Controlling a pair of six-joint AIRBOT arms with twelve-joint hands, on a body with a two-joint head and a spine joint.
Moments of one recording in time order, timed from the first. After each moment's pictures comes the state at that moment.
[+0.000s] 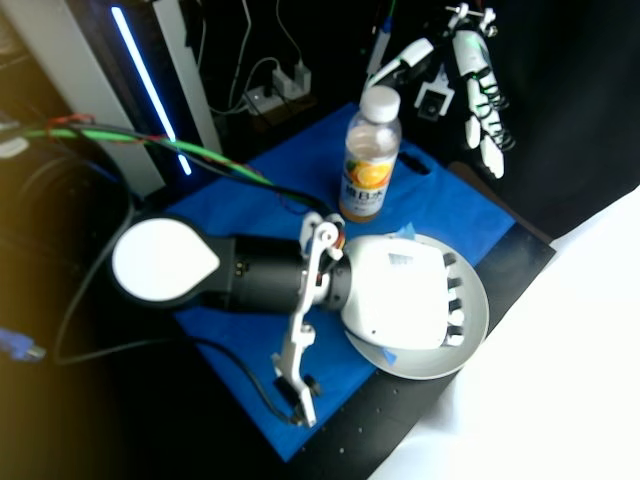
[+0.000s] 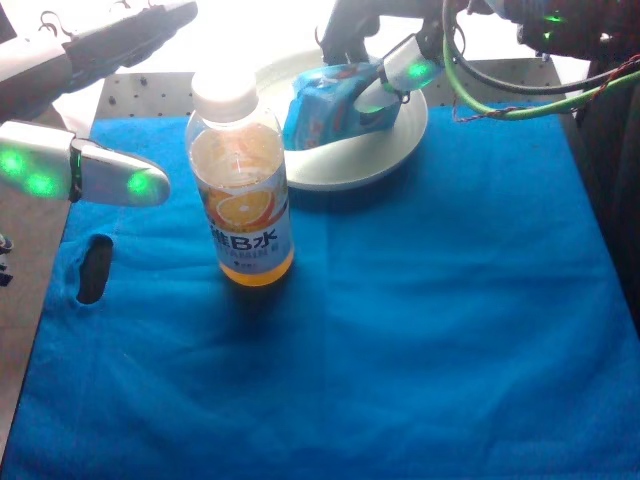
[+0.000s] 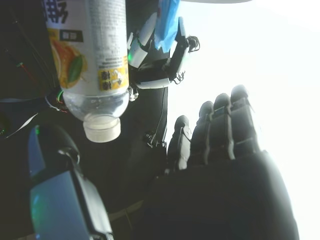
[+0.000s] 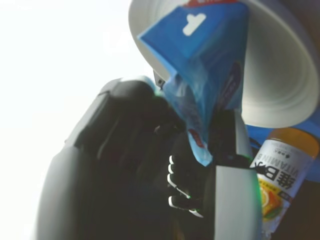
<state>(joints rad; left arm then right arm) 0.83 -0.96 1.40 0.31 -0.90 0.09 -0.34 -1.66 2.10 -1.25 0.52 0.45</state>
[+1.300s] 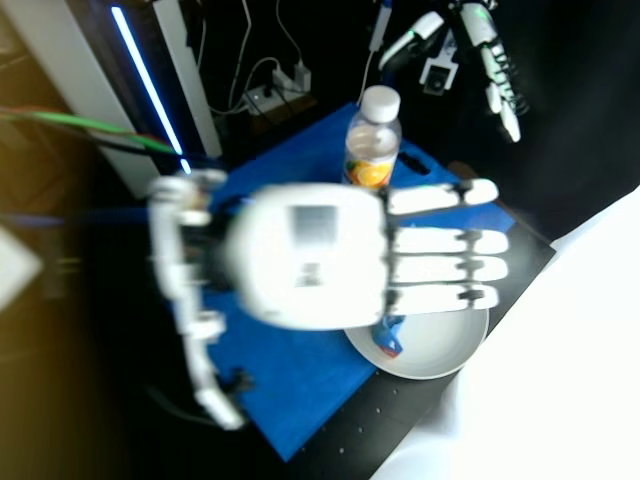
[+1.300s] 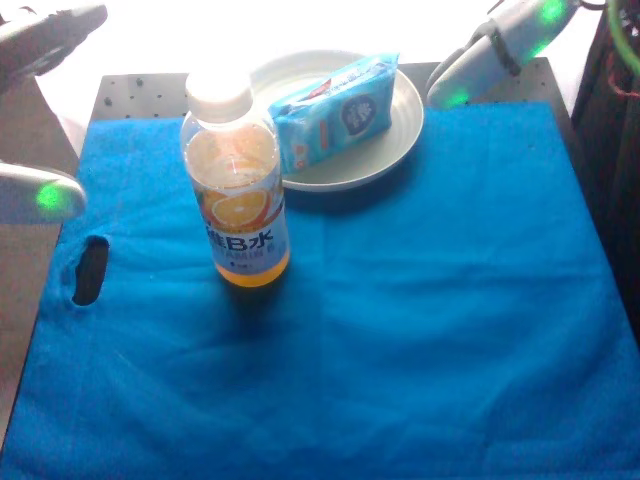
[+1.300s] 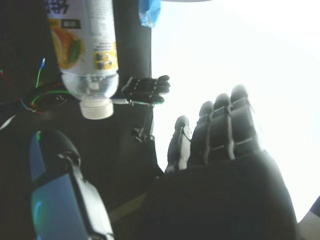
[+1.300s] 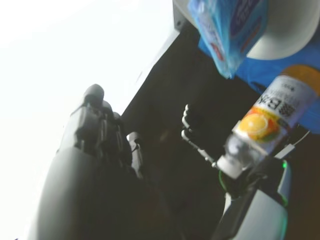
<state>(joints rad) 1.07 -0.78 1.23 0.05 -1.09 0.25 -0.31 -1.26 1.68 -0.91 0.68 0.24</state>
